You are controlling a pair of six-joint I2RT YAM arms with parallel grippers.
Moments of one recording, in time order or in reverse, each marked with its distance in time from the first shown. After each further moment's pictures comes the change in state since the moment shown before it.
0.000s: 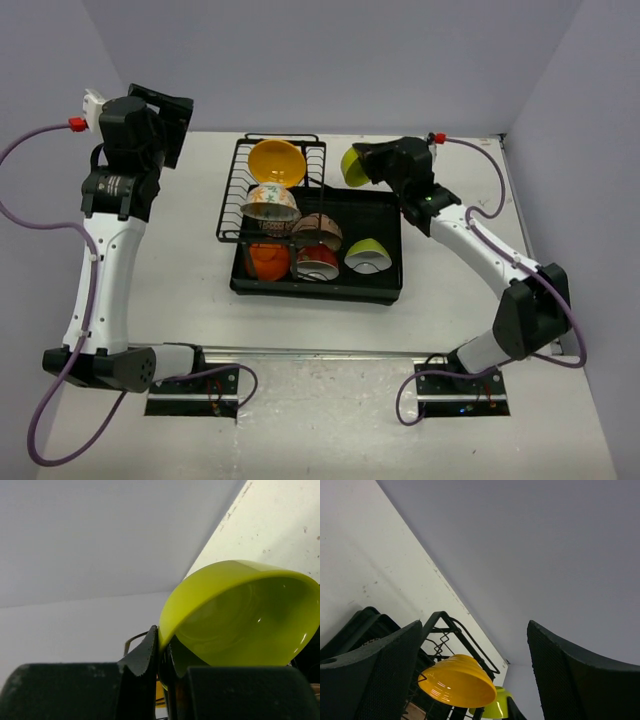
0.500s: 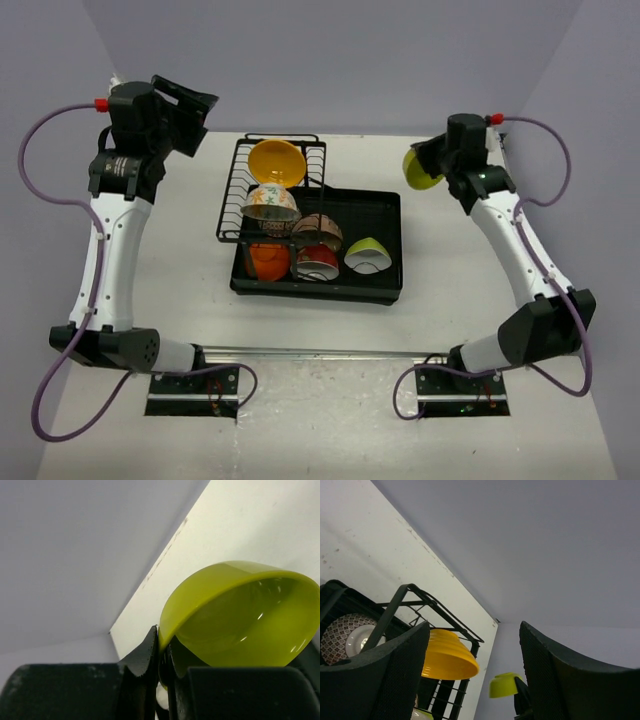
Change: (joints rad) left arm -0.008 0.085 0.068 -0.006 0.216 0.003; right arm -0.224 -0.075 0.175 -0.450 -0.020 -0.256
